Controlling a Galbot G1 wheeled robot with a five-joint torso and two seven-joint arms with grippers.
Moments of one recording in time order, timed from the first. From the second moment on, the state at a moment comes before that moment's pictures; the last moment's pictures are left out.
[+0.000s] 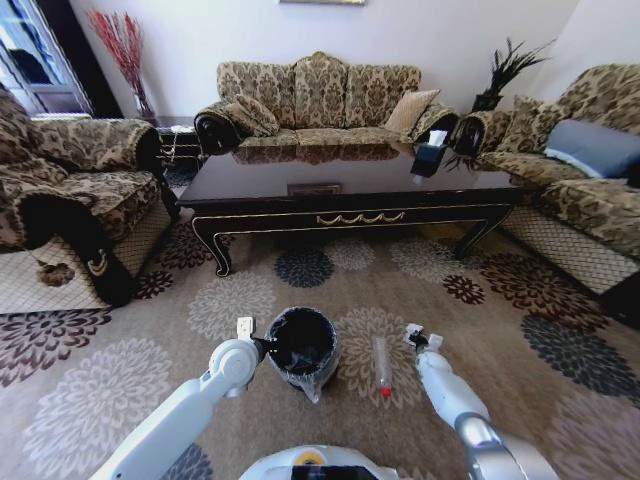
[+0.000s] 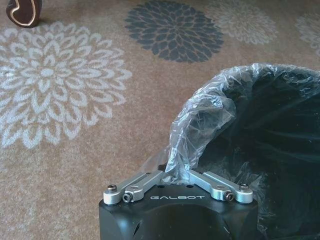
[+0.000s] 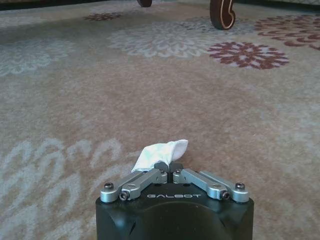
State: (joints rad) left arm 0.97 -0.97 0.06 -2.01 -1.37 0.67 -0.93; right arm -0.71 1.21 0.44 0.56 0.53 0.08 0.06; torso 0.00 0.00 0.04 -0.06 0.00
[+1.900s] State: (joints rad) left arm 0.52 -1.12 0.45 -1.88 -1.55 0.64 -1.07; right arm -1.73 0.98 0.65 2.30 0.50 0.03 0.09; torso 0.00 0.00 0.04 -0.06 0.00
